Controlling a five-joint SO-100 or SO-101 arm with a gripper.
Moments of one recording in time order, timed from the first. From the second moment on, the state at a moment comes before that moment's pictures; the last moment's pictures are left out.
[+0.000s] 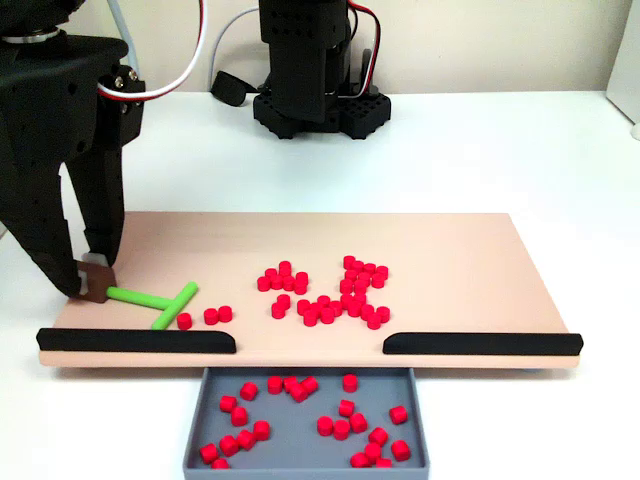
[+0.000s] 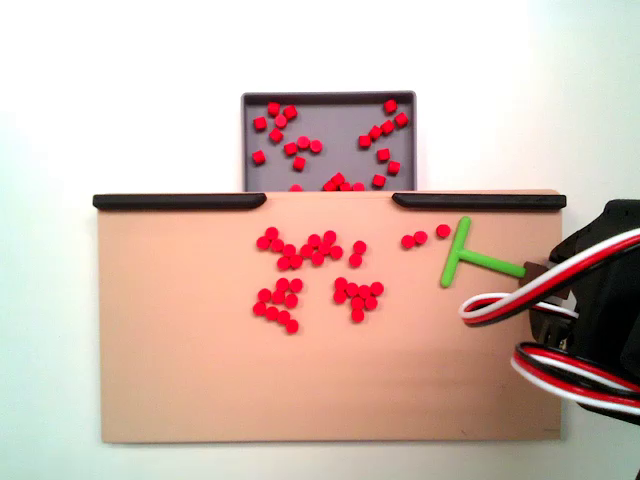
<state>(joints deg) 24.7 53.5 54.2 86.2 -184.2</state>
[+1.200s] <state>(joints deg) 22.1 53.5 54.2 86.7 -184.2</state>
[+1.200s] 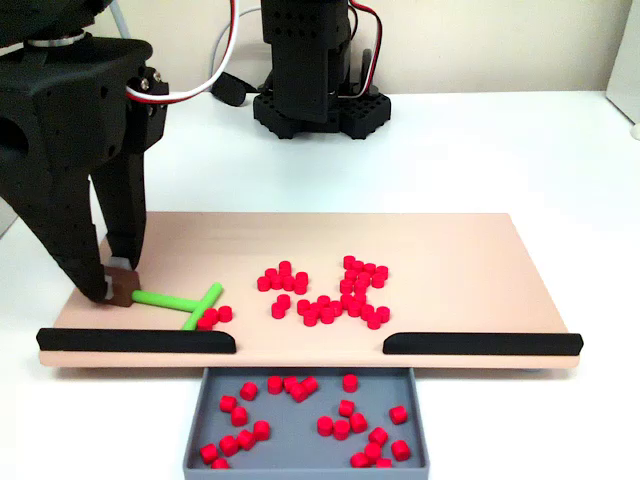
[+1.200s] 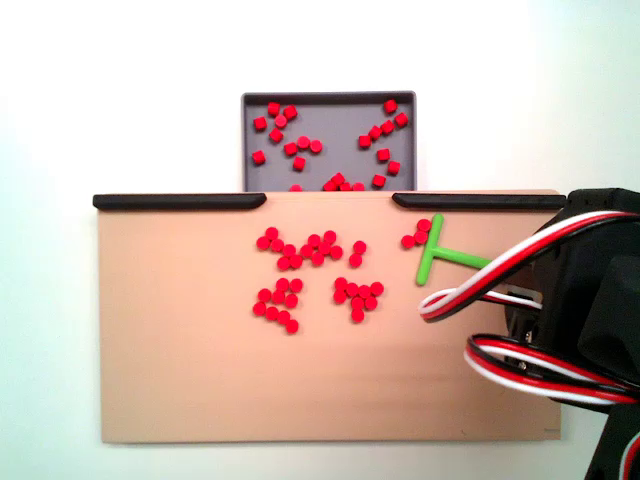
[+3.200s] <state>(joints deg) 17.2 53.5 54.2 86.7 -184.2</state>
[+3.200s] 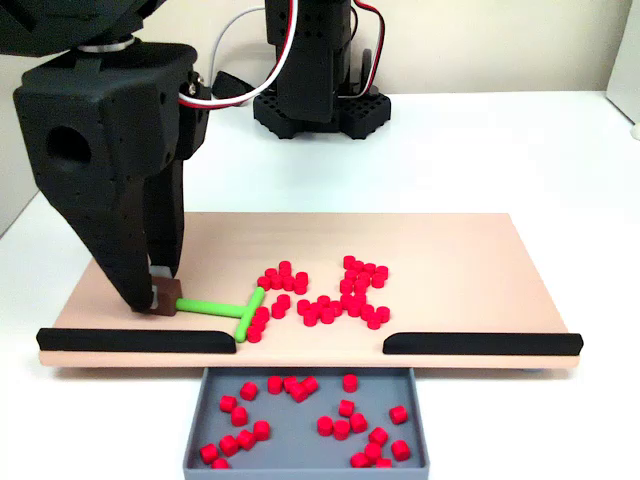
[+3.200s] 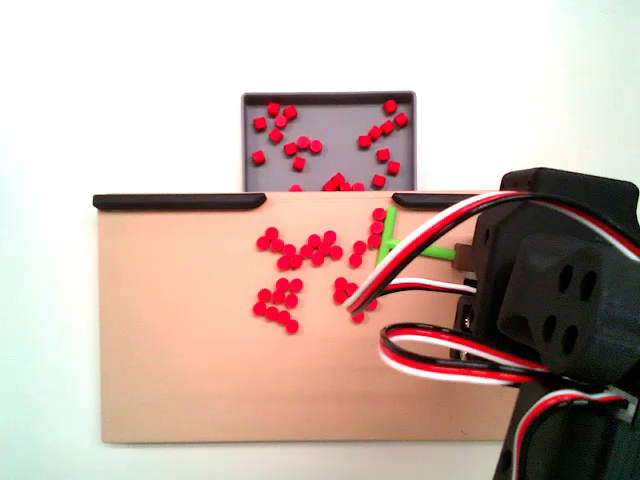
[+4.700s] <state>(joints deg) 16.0 53.5 54.2 86.7 -177.3</state>
